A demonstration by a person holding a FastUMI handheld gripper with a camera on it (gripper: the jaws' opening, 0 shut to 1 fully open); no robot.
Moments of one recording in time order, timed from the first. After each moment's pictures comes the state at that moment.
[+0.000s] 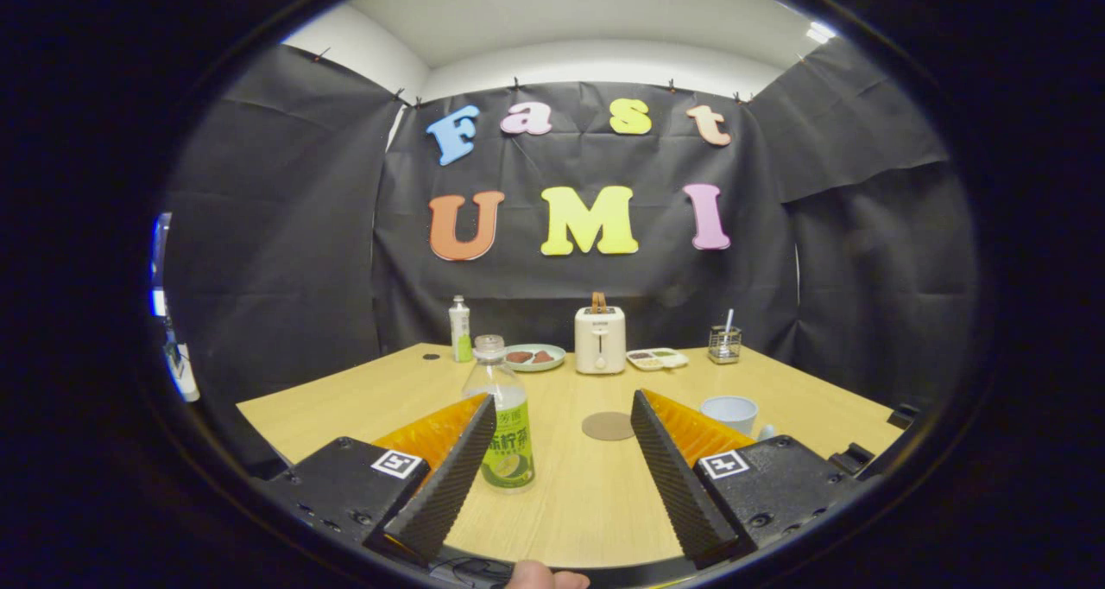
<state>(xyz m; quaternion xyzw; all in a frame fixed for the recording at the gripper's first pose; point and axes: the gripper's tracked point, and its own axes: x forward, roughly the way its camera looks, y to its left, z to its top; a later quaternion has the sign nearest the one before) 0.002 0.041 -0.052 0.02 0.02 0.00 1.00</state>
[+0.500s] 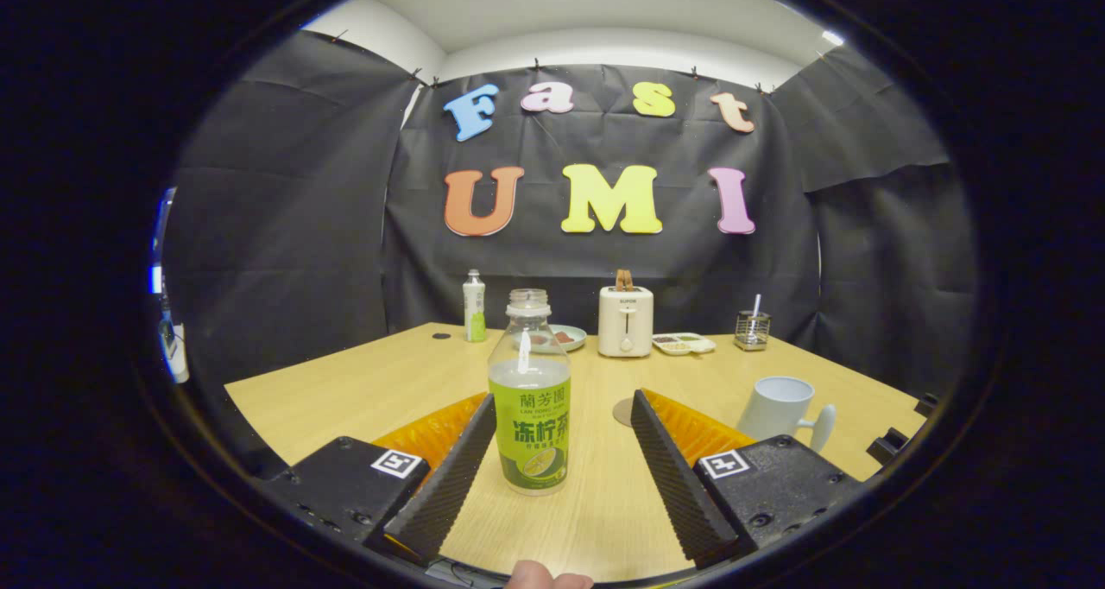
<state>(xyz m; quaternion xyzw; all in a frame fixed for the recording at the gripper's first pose) 0.051 0.077 -0.089 0.00 0.05 0.01 1.00</state>
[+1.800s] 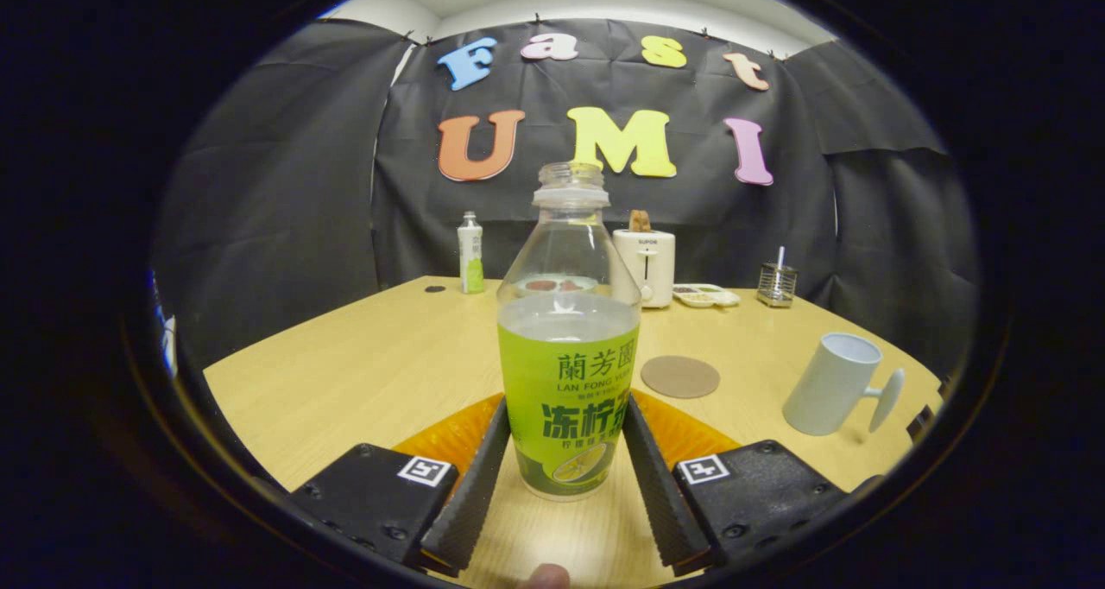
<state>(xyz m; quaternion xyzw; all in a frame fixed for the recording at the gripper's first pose) 0.109 0.090 -0.138 0.01 0.13 0.01 0.99</state>
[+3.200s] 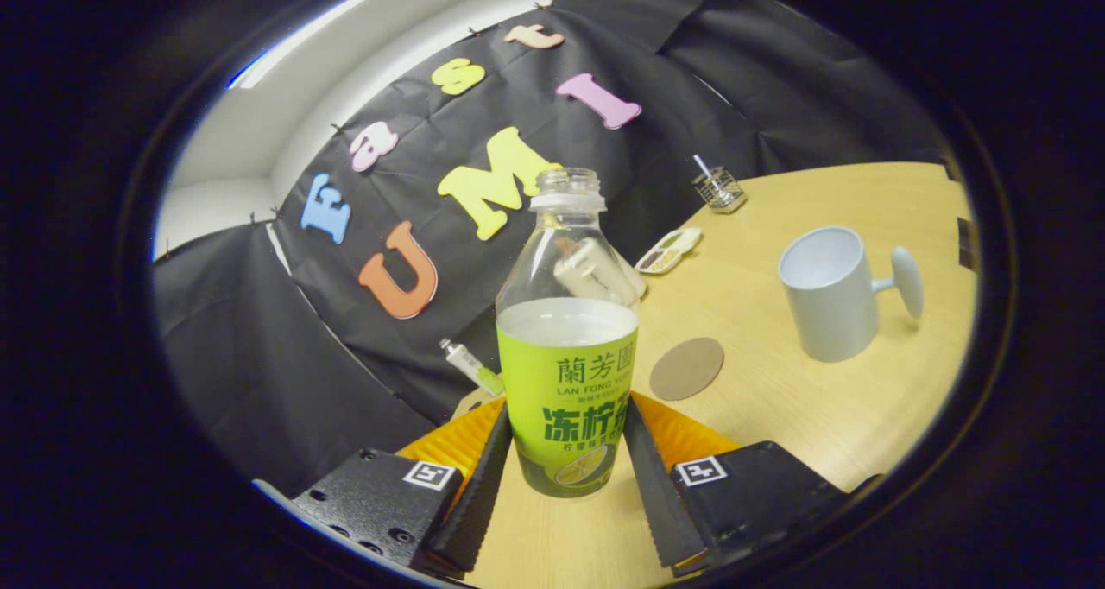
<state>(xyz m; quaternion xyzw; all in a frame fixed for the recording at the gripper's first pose) 0.118 0.044 -0.067 0.40 0.10 0.03 0.91</state>
